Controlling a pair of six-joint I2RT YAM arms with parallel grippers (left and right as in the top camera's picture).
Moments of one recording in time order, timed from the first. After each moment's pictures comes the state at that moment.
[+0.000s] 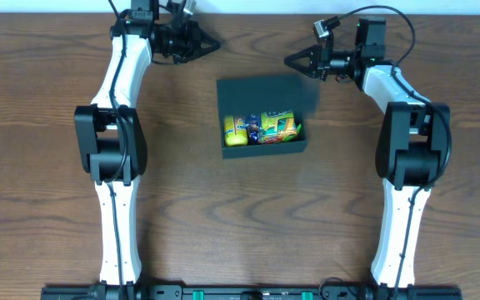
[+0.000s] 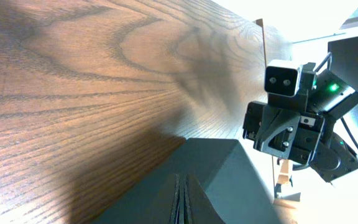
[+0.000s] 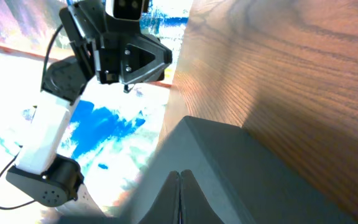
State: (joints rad) left arm -0.06 2.53 2.28 -0.74 0.99 -0.33; right arm 0.00 2.48 1.84 -0.08 -1.43 0.60
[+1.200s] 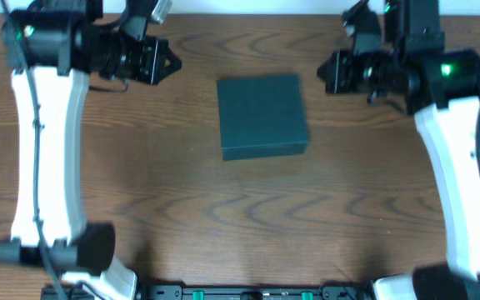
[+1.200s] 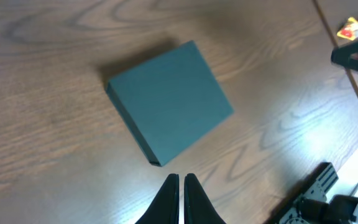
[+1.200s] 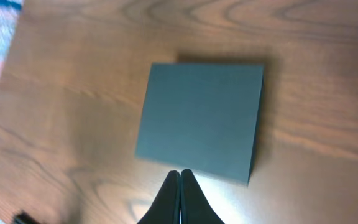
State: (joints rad) left arm -0.06 1.73 2.19 -1.50 0.61 0.18; right arm 0.24 1.58 1.85 -1.18 -0.33 0.20
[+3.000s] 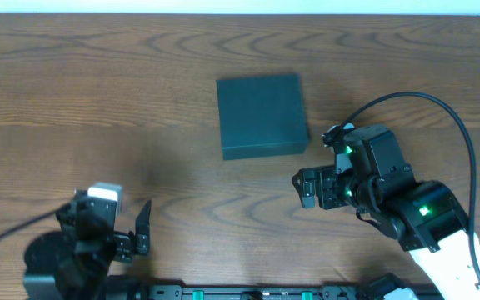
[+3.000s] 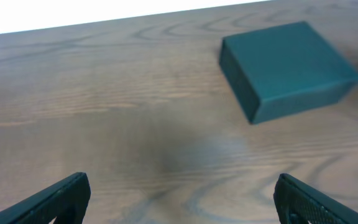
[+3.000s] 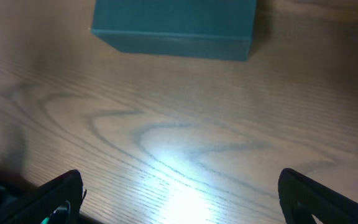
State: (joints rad) left arm -0.01 0.32 0.83 -1.04 0.14 0.11; right arm 0.46 1.05 1.08 -1.05 -0.12 0.33
